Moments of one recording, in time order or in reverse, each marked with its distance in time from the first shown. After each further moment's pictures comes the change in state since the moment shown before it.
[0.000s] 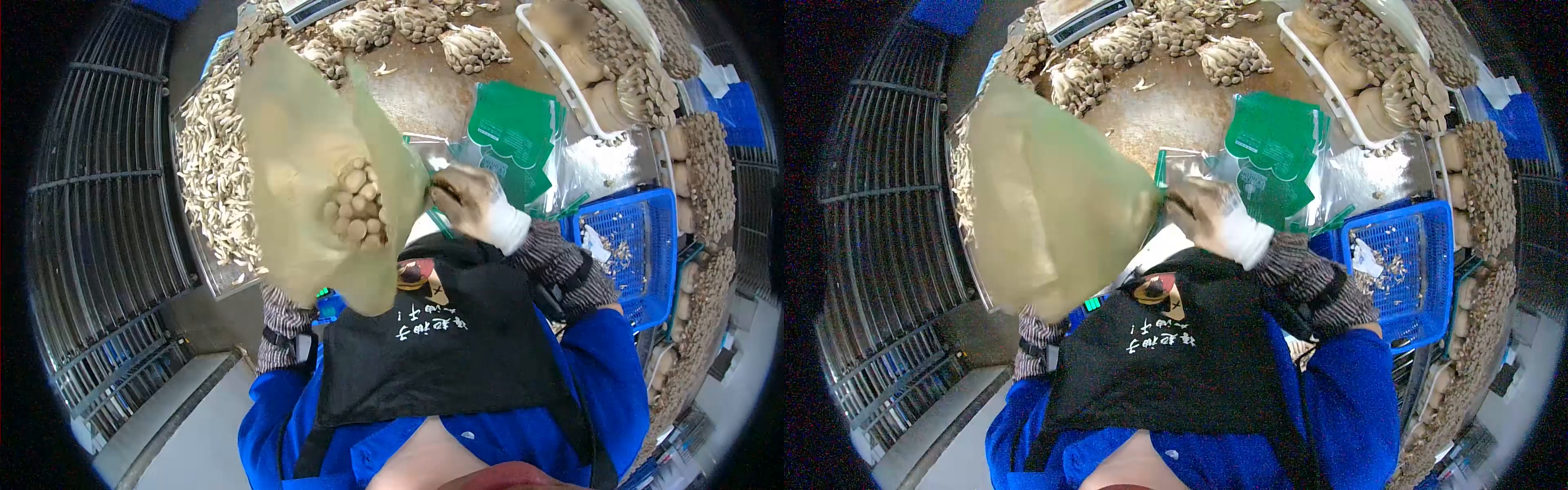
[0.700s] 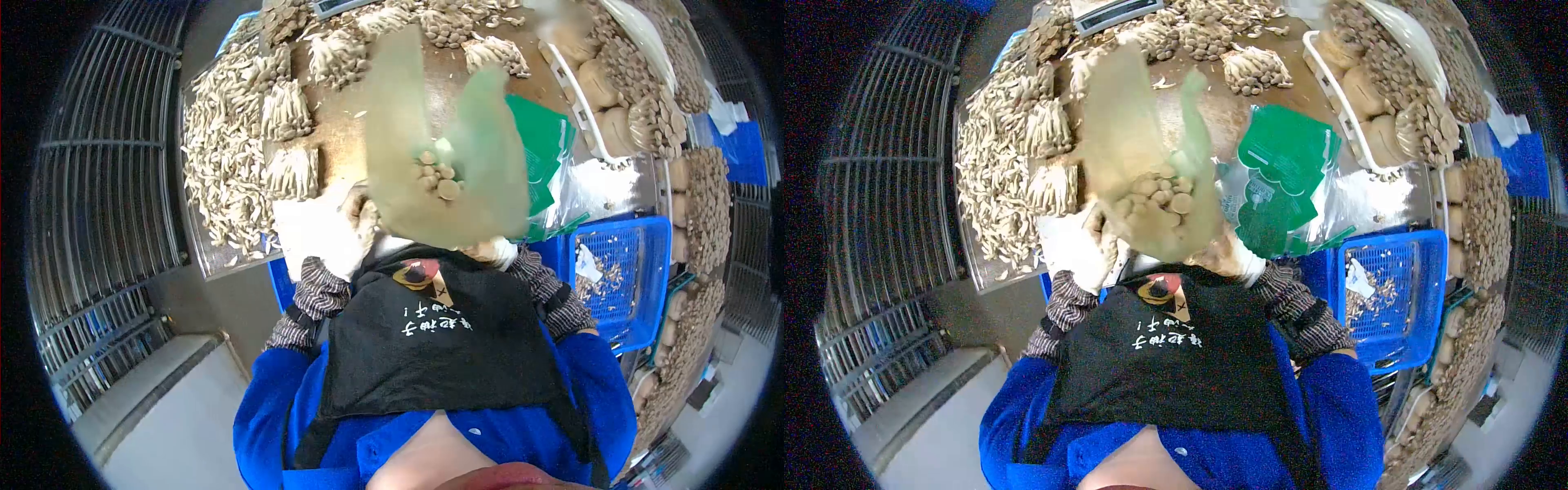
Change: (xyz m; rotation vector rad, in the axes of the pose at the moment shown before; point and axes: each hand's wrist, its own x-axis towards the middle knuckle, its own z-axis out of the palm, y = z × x) left_hand -0.025 0.070 0.042 -0.042 0.241 -0.015; right_hand -0.059 0.045 0.051 1.019 -0.143 0.261
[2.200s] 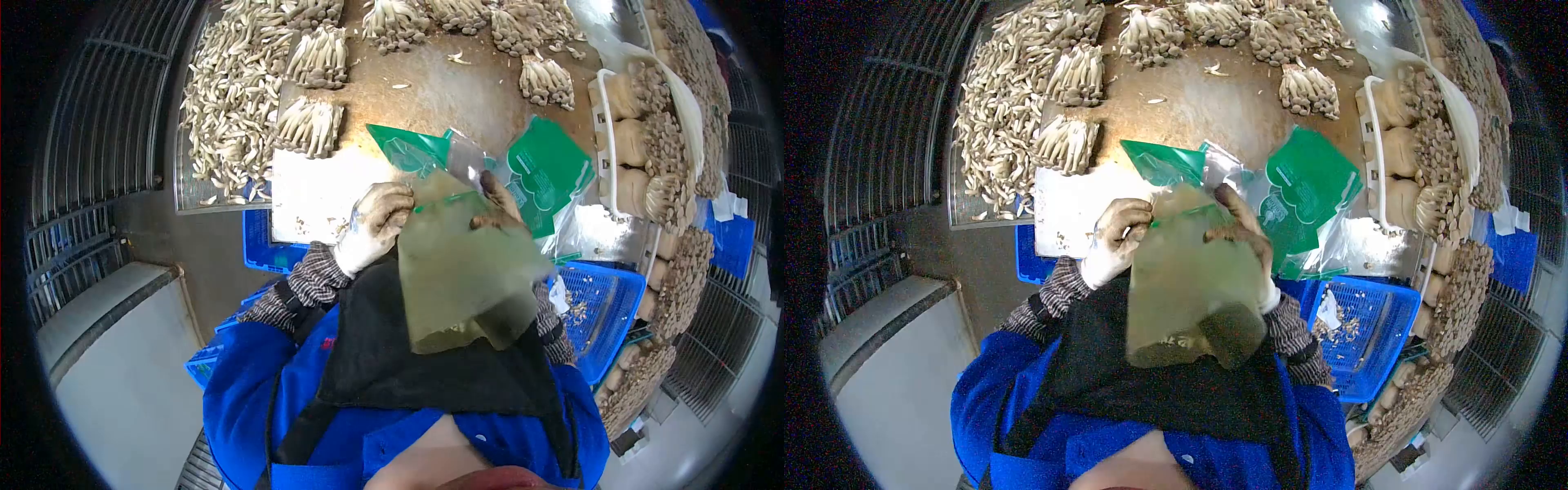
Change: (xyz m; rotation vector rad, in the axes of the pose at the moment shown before) left_hand -0.004 -0.042 0.012 0.065 0.178 0.542; right_hand 0.014 0.026 -0.050 -0.211 0.136 0.192
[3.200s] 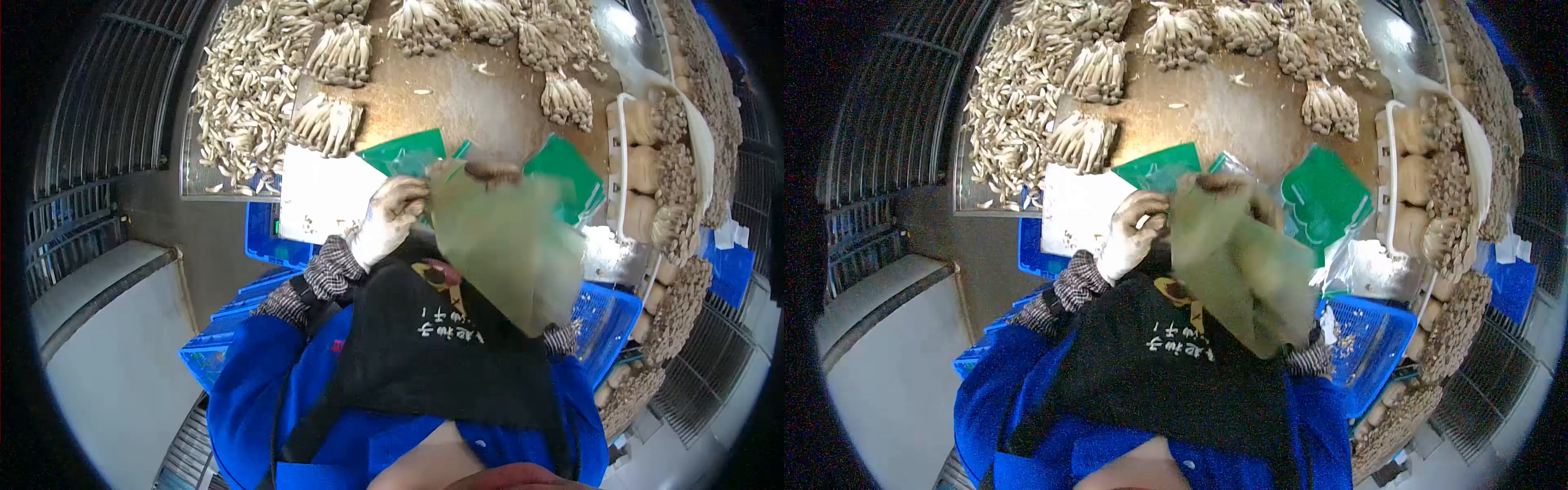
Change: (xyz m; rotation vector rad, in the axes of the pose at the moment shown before) left_hand 0.004 -0.022 0.012 -0.135 0.093 -0.280; right_hand 0.039 -0.137 0.094 0.290 -0.093 -0.147
